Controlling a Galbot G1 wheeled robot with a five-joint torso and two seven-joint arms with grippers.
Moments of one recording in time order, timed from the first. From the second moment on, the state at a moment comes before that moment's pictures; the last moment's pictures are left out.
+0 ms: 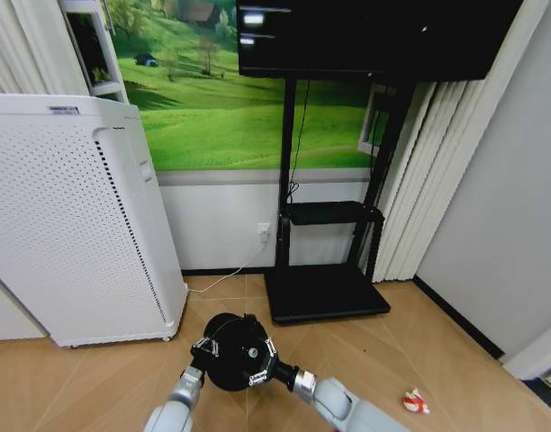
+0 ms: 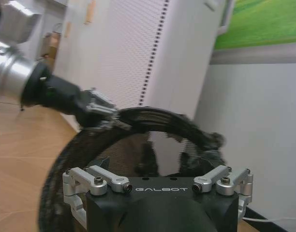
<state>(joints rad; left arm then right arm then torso) 1.45 -1.34 -0.42 -1.85 0.15 0.07 0.04 -0.94 1.01 -0.30 1.48 0.28 0.45 -0.23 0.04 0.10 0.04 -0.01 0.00</state>
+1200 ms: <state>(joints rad) 1.70 -1.37 -0.74 -2.06 0.07 0.03 0.03 -1.50 0.98 0.61 1.86 0.52 -0.01 0.22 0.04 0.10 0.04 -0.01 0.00</state>
